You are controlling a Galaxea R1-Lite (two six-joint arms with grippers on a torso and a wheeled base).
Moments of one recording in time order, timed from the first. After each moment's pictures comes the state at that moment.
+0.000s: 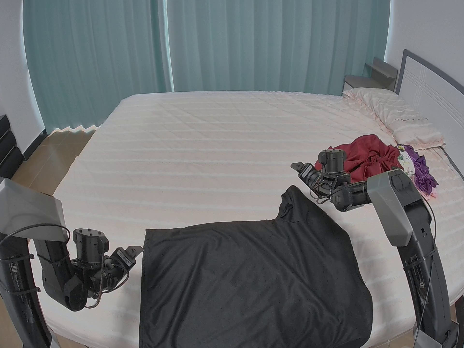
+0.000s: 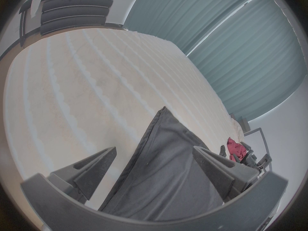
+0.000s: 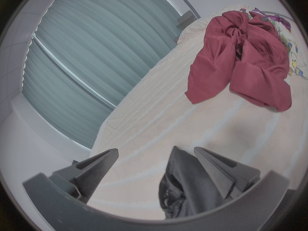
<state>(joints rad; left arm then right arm) -0.14 2.19 -0.24 -1.28 0.05 -0.92 0.22 2.76 -1.98 -0.43 -0.02 0.82</state>
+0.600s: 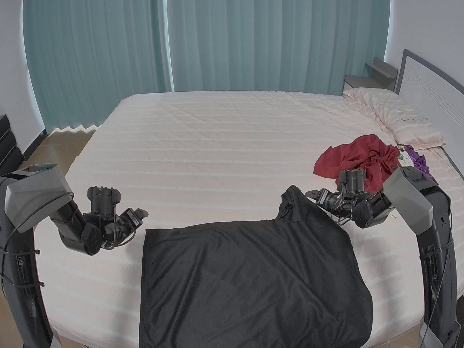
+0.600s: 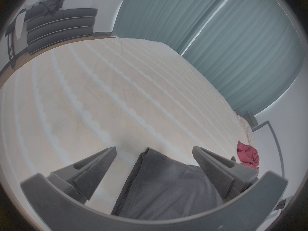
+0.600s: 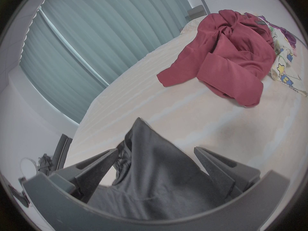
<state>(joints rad) -0.06 2.27 -0.85 -0.76 0.03 -0.75 0.14 2.62 -1.50 -0.60 0.11 0.59</state>
